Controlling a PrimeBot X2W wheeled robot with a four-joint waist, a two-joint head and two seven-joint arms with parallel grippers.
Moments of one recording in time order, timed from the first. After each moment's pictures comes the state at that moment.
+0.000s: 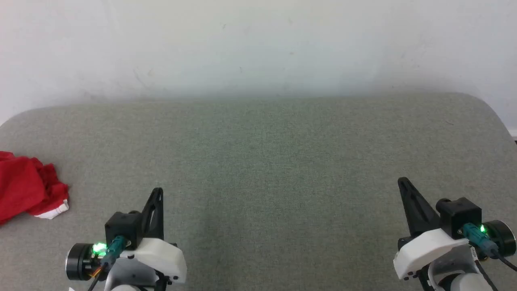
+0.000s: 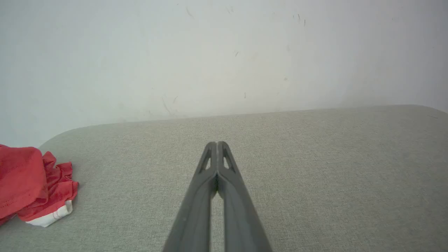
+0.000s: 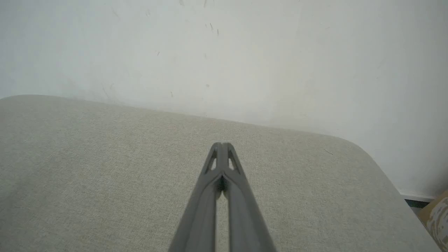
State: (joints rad) left arm 0.01 0.05 0.00 0.01 0.00 -0.01 0.00; right arm 0.01 -0.05 0.00 0.00 0.01 0.13 0.00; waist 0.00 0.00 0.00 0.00
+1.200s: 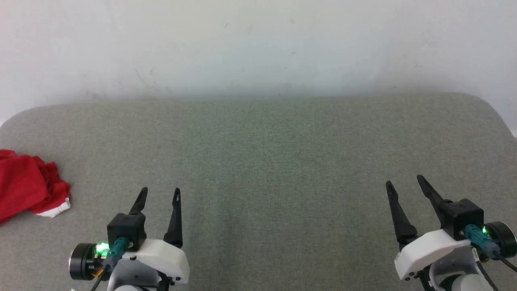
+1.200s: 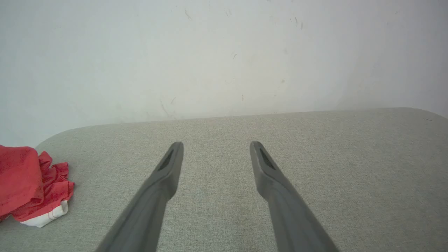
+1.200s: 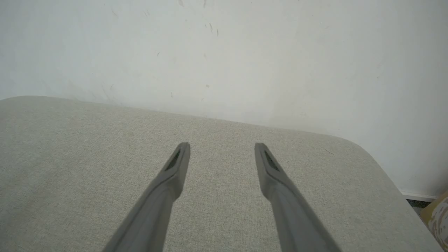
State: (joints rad) left arm 0.01 0.06 -0.02 0.01 -0.02 -0.01 -0.02; right arm 0.02 -0.05 -0.01 0.00 0.01 0.13 -0.01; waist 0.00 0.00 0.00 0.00
